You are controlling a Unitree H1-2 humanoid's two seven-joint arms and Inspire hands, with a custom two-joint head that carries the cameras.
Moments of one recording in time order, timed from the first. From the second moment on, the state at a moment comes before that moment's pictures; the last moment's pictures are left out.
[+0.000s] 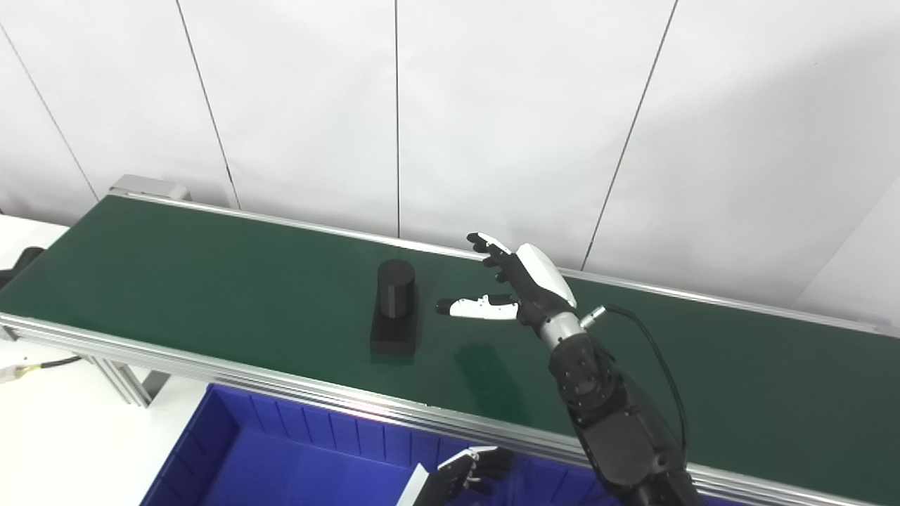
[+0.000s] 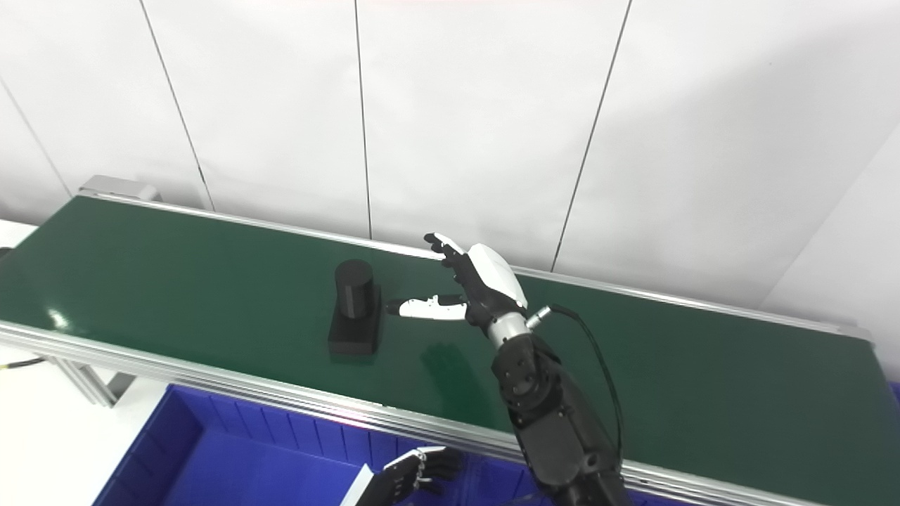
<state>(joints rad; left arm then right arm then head) 0.16 0.02 -0.51 0.29 0.18 -0.43 0.24 -0.69 0.01 0.37 0.59 -0.55 0.08 0.06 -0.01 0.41</state>
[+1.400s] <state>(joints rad) 0.14 0.03 -0.56 0.30 0.16 -0.43 0.28 -0.91 0.15 0.42 1.20 -0.51 -0.11 -0.17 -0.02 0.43</state>
